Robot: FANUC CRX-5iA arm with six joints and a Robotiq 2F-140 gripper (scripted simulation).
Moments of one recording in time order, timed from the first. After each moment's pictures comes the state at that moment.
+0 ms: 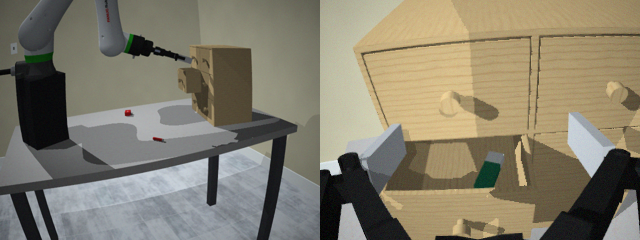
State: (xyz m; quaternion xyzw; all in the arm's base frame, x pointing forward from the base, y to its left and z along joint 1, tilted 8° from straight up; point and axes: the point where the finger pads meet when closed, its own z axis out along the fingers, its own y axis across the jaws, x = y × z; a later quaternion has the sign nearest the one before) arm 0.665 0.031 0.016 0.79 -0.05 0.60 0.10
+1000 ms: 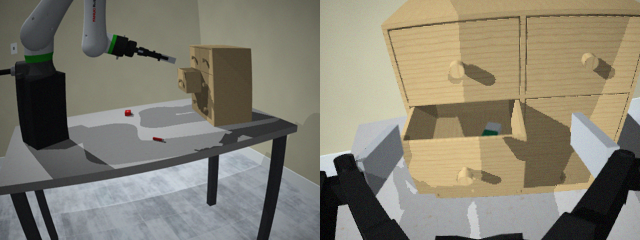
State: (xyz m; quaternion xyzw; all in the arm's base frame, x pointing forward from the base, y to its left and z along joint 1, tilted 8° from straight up) arm 0.594 0.046 0.013 0.79 -0.05 0.60 0.10
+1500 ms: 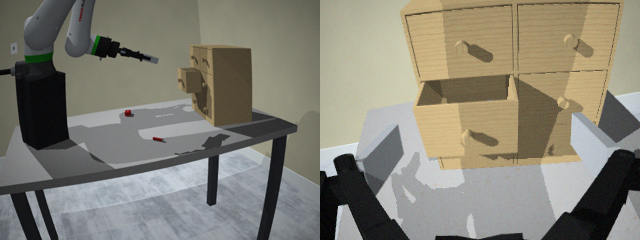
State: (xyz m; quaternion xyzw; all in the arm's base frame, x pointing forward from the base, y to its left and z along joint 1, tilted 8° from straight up) arm 0.520 0.061 0.011 0.79 -0.05 0.60 0.10
